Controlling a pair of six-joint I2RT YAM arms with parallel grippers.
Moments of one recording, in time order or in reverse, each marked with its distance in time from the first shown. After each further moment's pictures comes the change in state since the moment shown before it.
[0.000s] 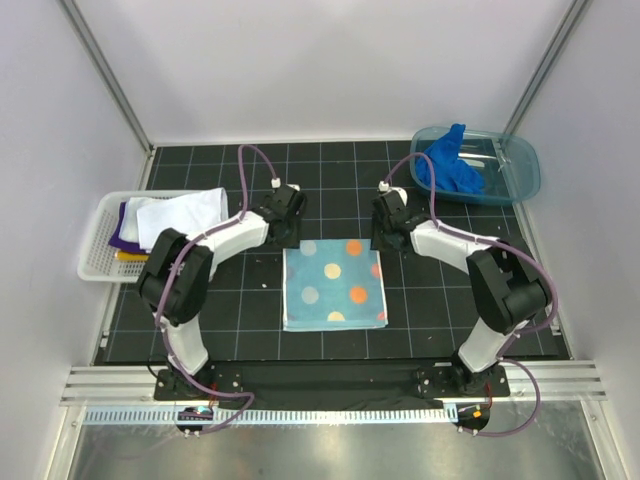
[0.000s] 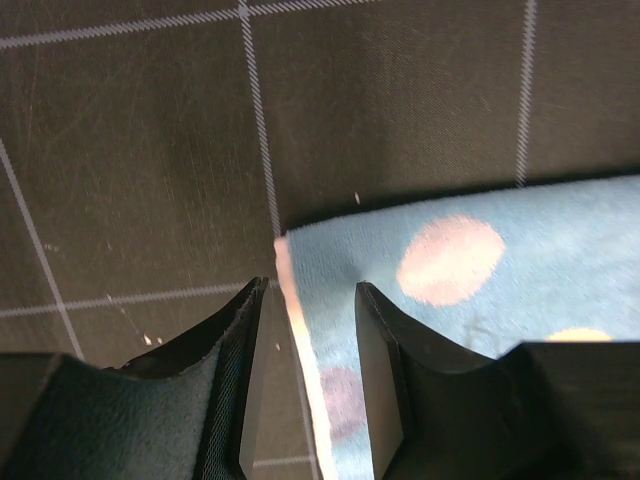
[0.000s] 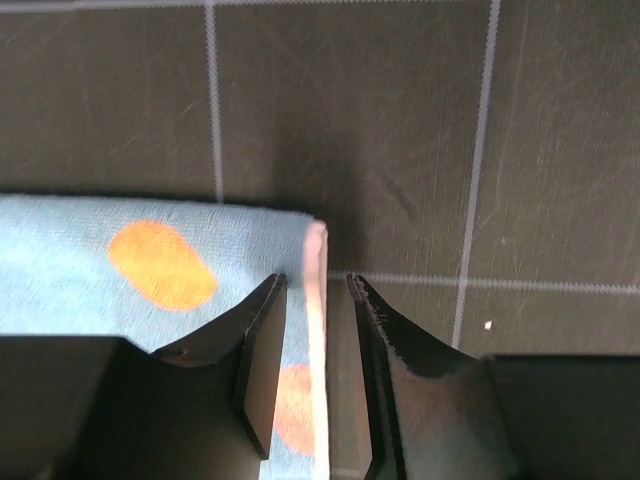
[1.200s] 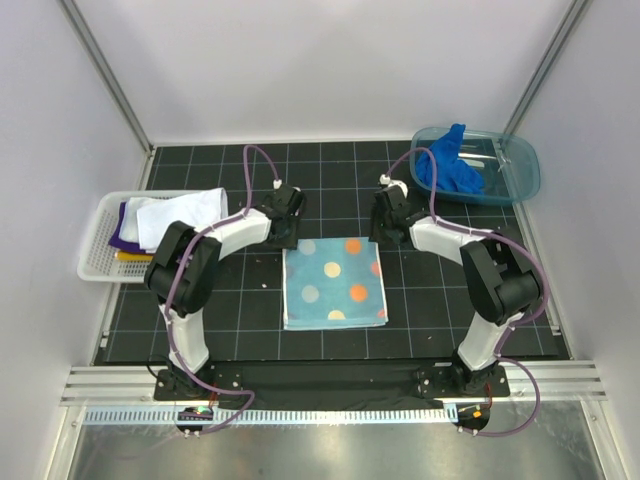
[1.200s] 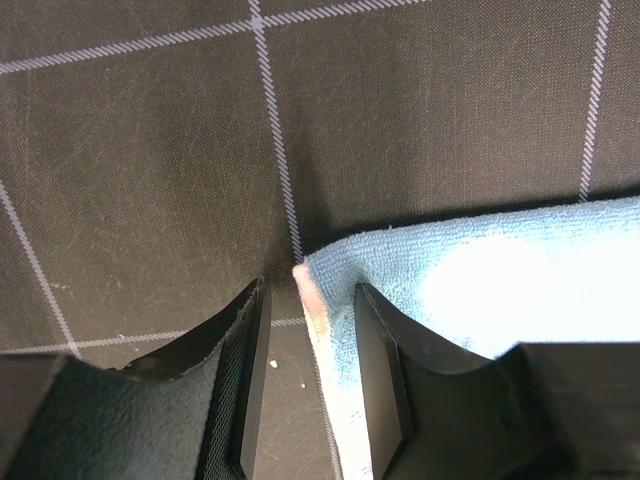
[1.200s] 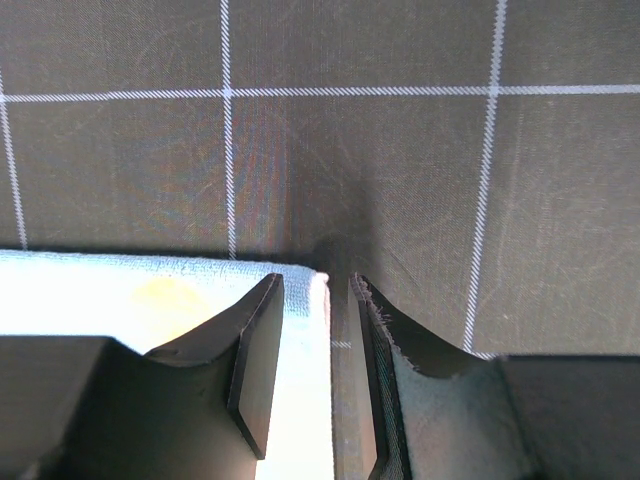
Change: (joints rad) left arm 0.028 0.090 0.035 0.002 -0.001 0.070; right arm -0.037 0.065 0.026 0.120 -0.022 -0.019
